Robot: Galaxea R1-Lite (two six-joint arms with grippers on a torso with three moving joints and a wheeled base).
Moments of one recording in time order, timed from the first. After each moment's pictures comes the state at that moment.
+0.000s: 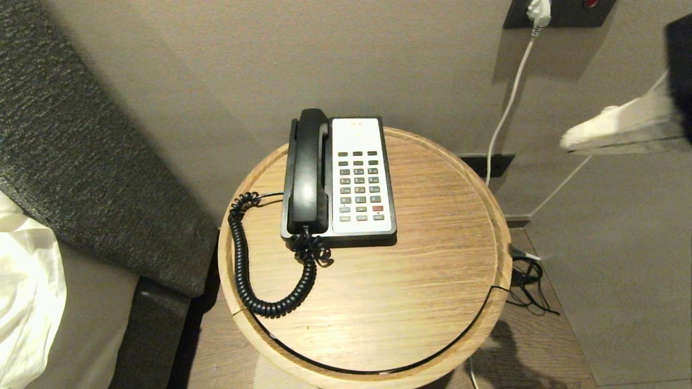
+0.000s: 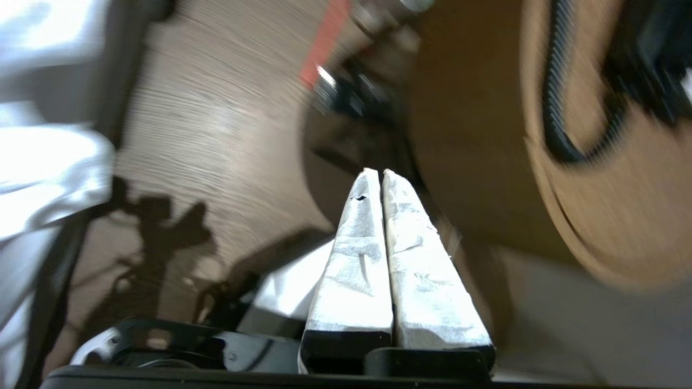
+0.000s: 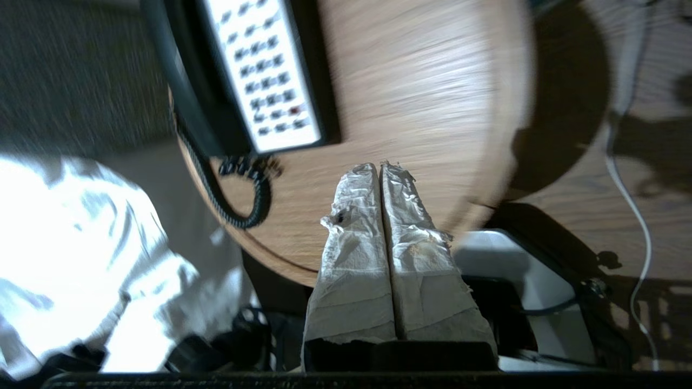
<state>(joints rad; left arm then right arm) -0.29 0.51 -0.67 0.60 0.13 -0.66 0.82 1.44 -1.88 1.02 -0.29 0.86</state>
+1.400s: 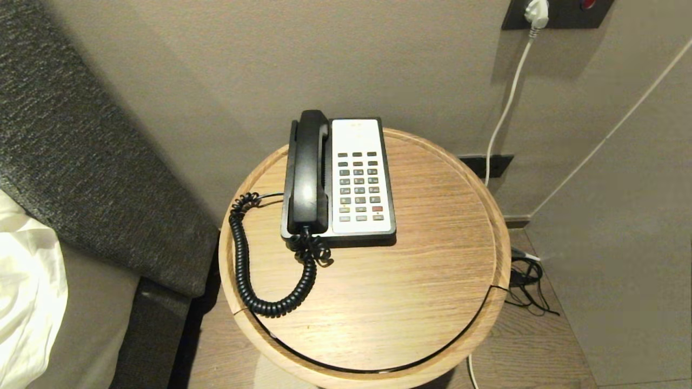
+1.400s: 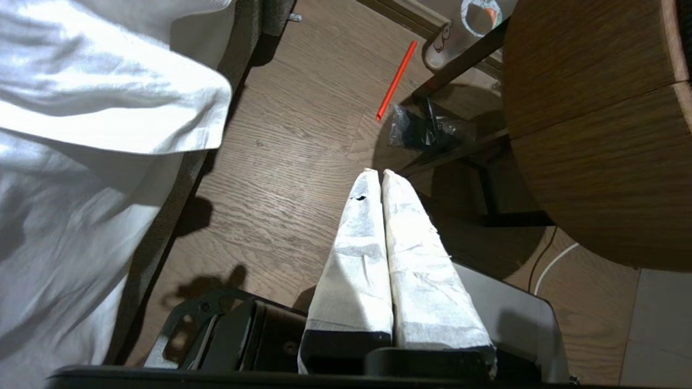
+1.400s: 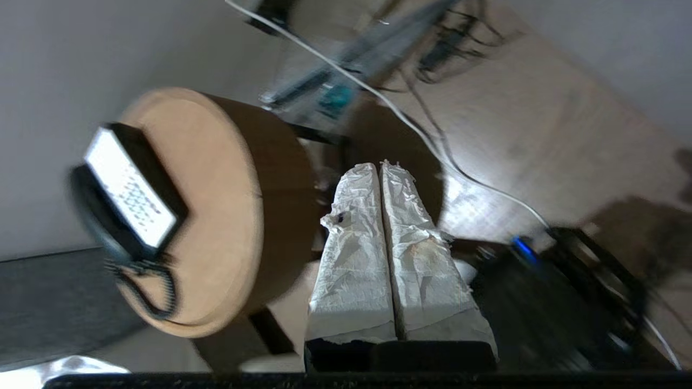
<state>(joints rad) 0.00 0.09 -0.48 0.73 0.06 -0.45 0.09 0.57 -1.67 1.47 -0.22 0.86</state>
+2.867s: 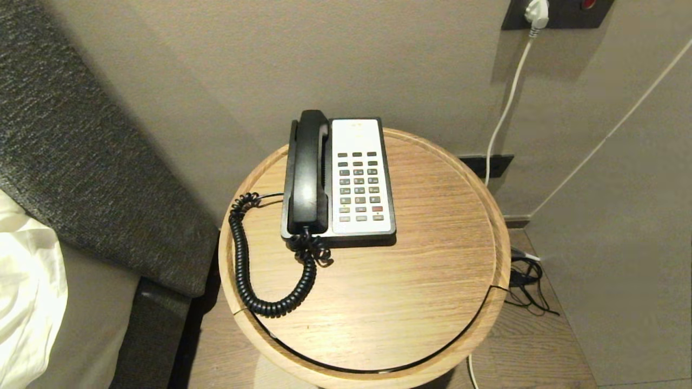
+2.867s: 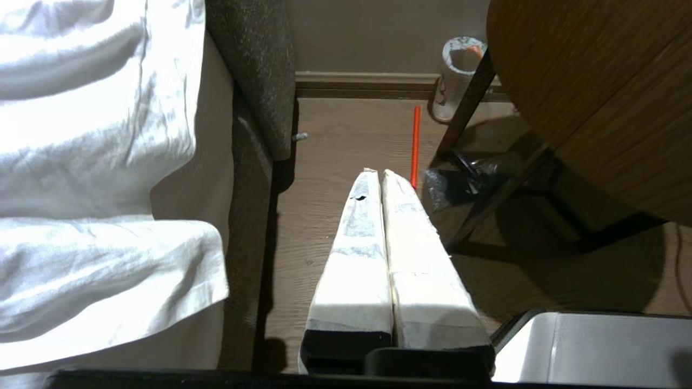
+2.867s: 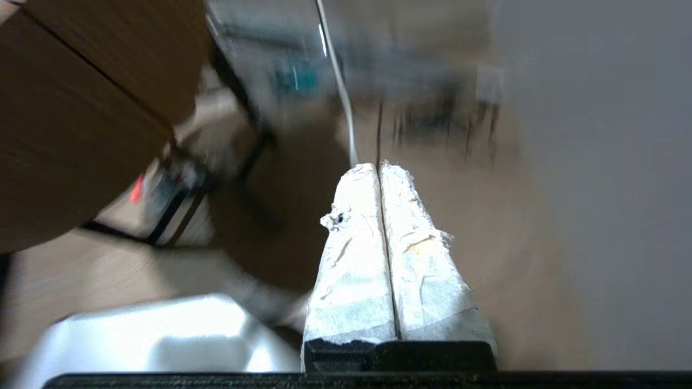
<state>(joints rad) 0.00 0.00 -0.06 0.14 0.01 -0.01 -0.01 0.03 -0.07 0.16 -0.02 0.11</state>
